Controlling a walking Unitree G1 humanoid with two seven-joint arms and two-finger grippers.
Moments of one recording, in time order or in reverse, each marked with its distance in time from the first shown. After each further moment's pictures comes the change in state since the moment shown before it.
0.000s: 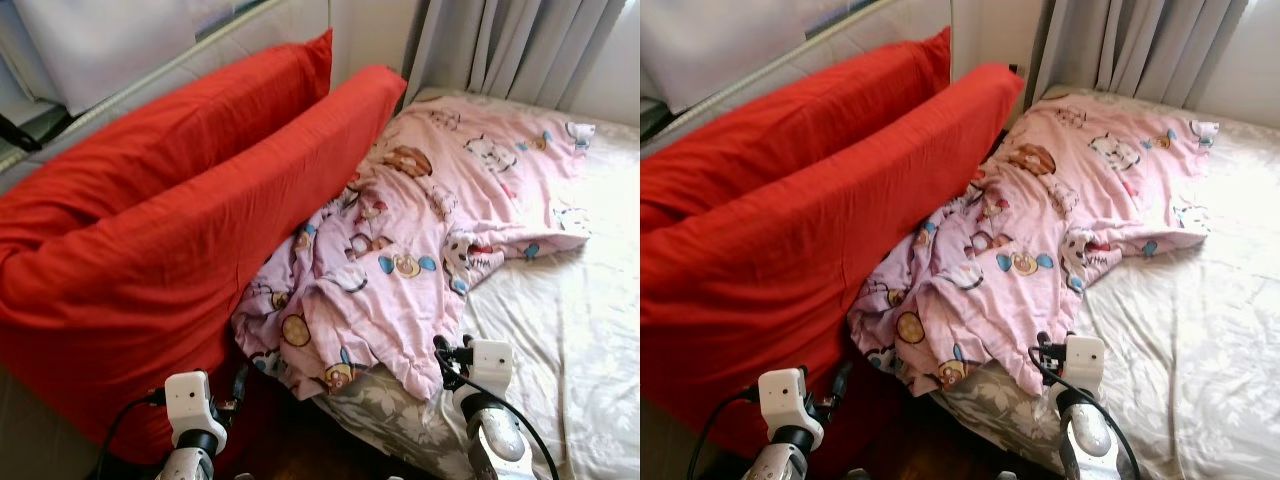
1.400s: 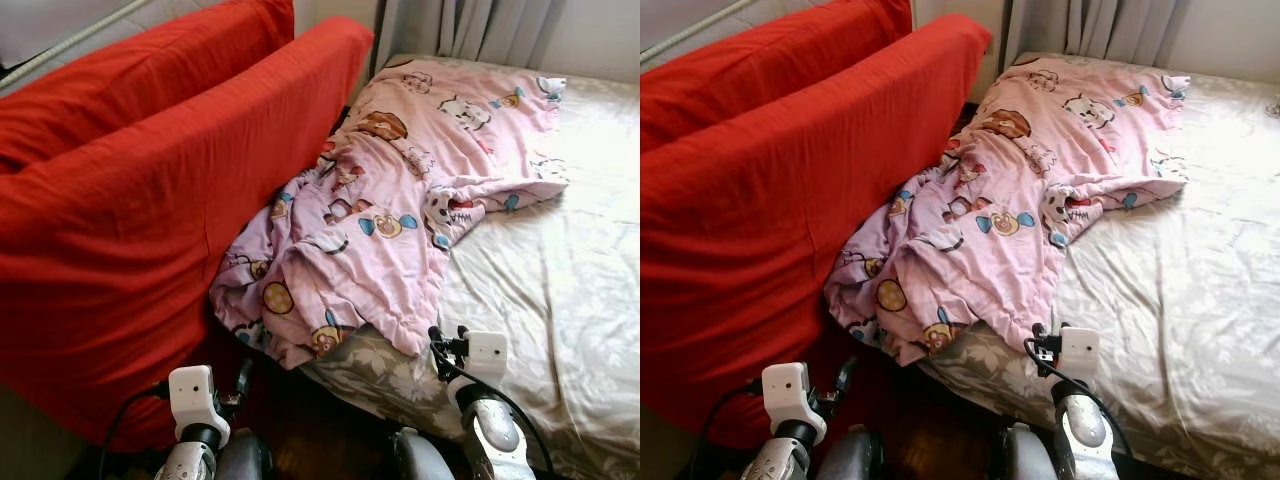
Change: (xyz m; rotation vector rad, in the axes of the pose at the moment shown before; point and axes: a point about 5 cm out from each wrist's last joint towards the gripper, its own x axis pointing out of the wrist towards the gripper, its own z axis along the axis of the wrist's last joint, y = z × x) left arm 0.003 -0.005 0.009 0.003 -0.007 -0.019; right arm 0.008 0.010 0.008 0.009 -0.021 0.026
